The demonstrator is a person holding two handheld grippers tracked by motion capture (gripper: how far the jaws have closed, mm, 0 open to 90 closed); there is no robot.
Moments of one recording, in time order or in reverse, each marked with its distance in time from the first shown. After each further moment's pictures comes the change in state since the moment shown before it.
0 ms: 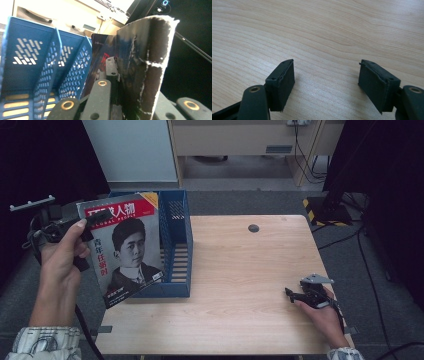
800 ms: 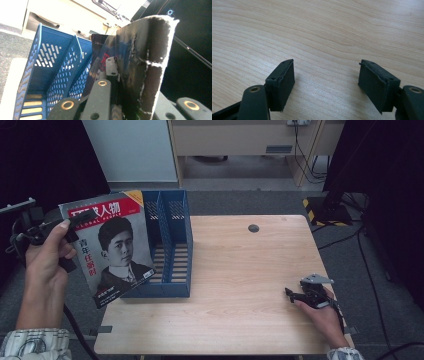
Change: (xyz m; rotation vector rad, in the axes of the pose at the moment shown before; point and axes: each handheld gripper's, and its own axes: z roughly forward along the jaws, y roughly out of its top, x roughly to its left) left arm 0.021 0.006 -0.024 -0.049 0.030 -0.032; right arm 0.000 0.000 0.000 0.000 -0.001 -0.001
